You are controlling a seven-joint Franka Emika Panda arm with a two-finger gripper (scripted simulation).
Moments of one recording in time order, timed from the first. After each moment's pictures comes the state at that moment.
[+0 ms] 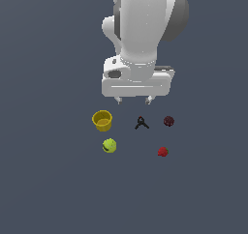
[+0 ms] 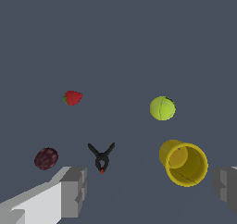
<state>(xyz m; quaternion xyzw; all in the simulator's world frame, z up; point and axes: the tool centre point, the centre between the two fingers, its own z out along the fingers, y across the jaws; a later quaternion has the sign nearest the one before) 0.014 0.034 0.291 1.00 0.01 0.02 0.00</state>
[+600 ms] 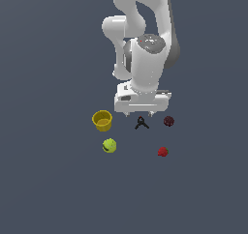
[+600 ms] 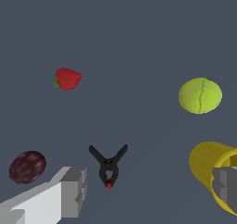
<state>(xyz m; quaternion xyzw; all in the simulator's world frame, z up) -0.009 0.062 0.186 1.00 0.02 0.01 0.01</state>
